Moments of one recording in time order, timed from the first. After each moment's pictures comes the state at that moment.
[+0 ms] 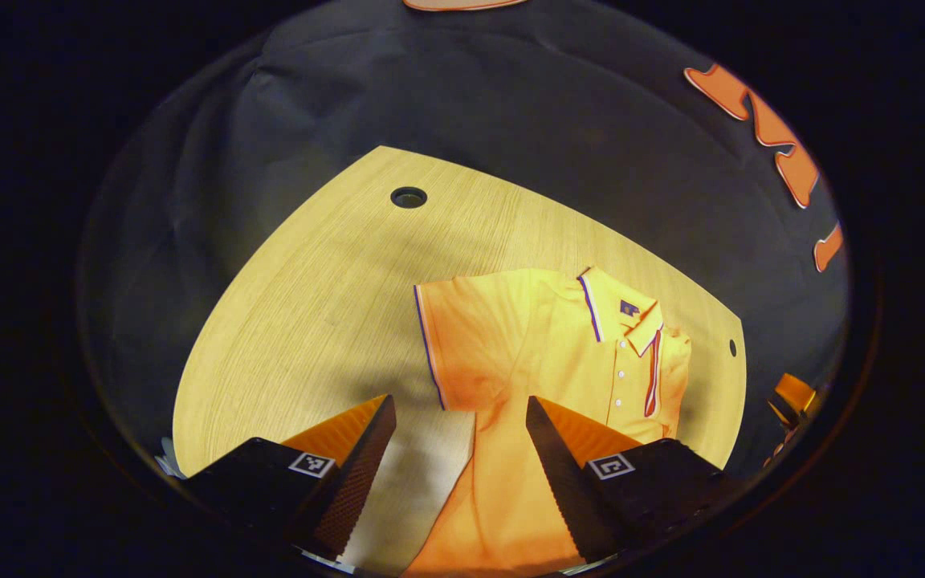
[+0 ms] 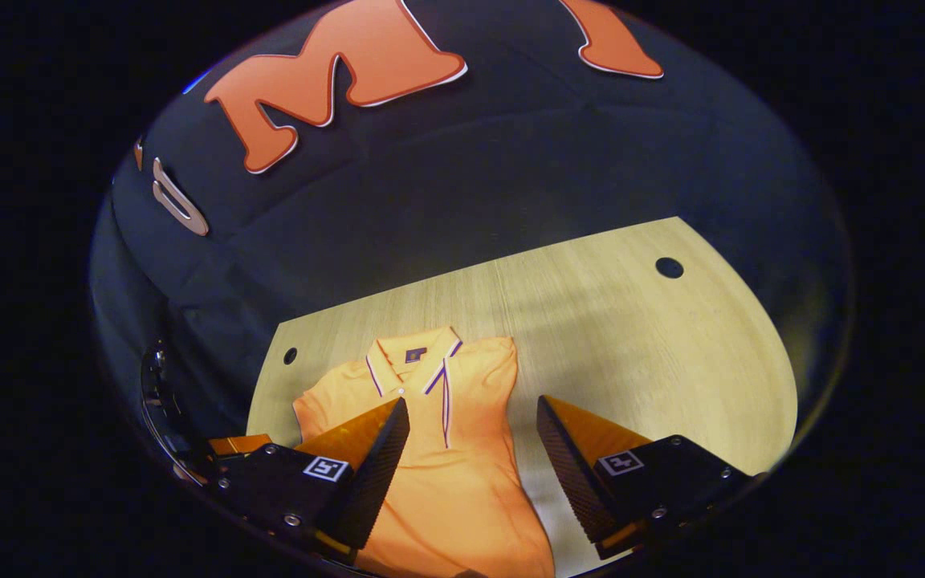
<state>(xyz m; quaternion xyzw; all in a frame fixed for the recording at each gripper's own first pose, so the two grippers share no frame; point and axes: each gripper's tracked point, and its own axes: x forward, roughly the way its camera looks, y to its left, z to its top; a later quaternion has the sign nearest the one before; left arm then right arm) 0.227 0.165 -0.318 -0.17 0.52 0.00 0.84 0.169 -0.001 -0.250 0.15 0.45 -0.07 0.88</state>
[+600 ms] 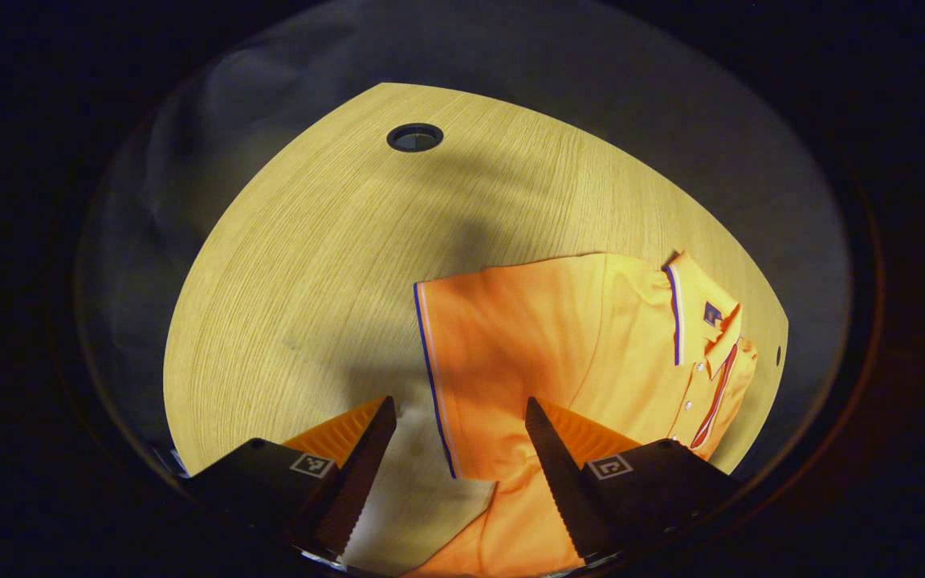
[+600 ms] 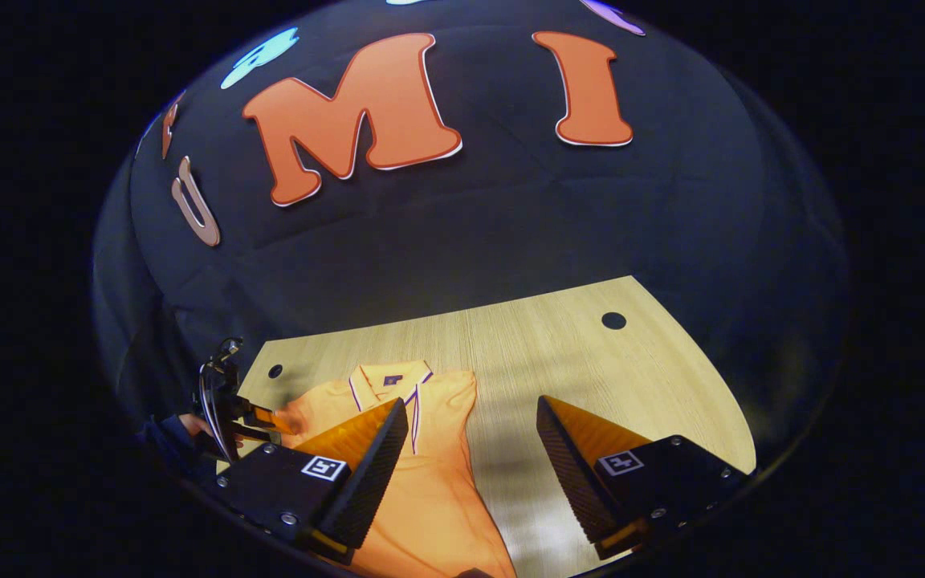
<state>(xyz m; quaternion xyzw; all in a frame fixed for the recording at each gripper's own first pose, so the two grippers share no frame) 0.284 0.165 -0.407 -0.13 0.62 0.04 0.77 0.128 -0.030 -0.178 0.10 0.37 -0.11 0.92</state>
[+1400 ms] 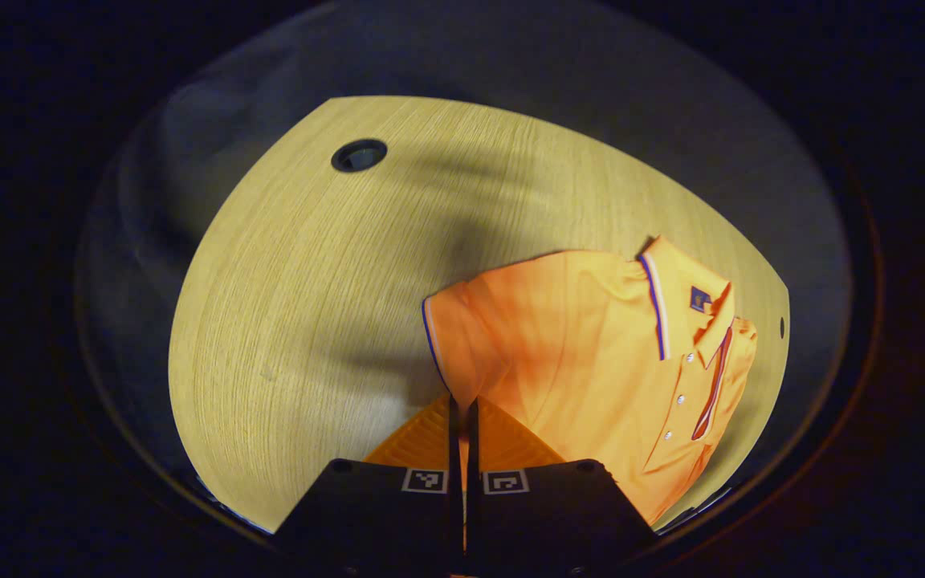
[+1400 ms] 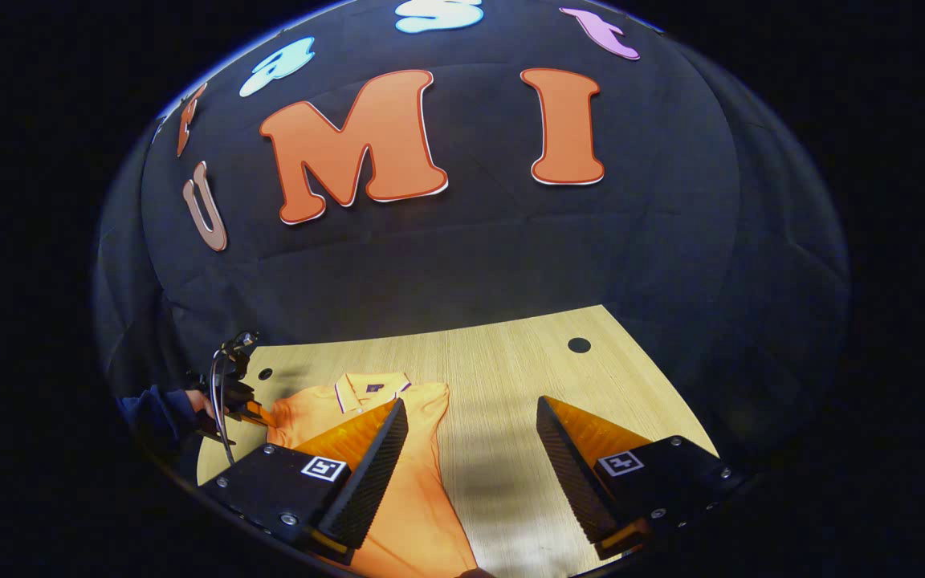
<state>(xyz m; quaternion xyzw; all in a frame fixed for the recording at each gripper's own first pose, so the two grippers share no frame) 0.306 0.133 -0.376 -0.09 0.59 -0.02 0.80 0.090 -0.054 -0.145 0.07 0.33 -0.12 0.93</state>
